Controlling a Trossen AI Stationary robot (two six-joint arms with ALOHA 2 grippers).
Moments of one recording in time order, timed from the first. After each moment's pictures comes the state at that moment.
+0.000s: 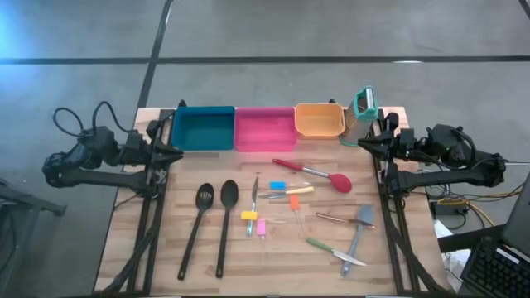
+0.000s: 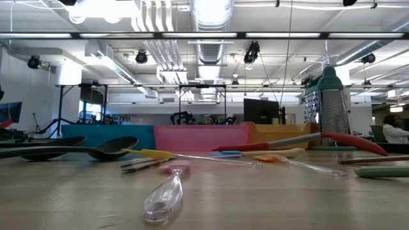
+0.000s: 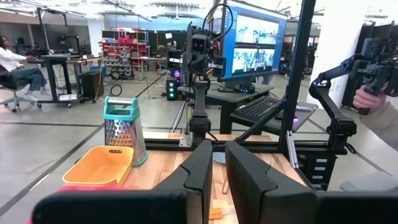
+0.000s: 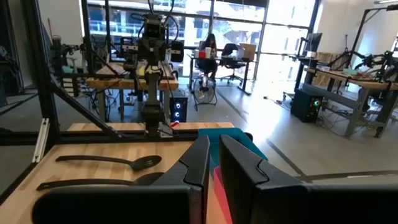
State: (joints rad) left arm 0.00 0.39 0.78 -0.40 0.00 -0.03; right arm 0.00 0.40 0.78 -0.38 0.17 -0.04
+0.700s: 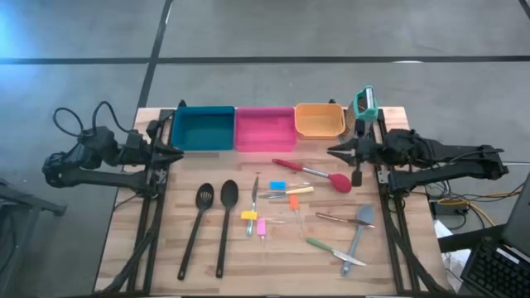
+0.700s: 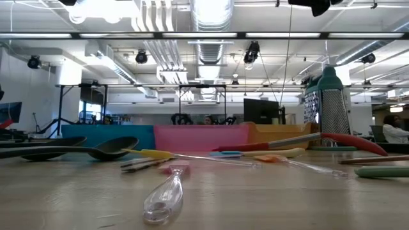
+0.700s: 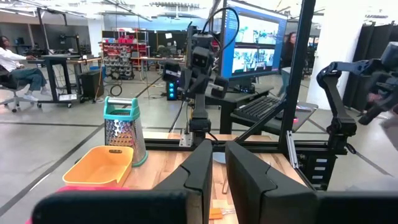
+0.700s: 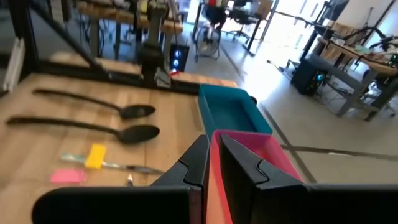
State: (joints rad) left arm 0.00 0.39 0.78 -0.40 0.00 -0.03; right arm 0.00 0.72 0.78 -0.29 0.17 -0.19
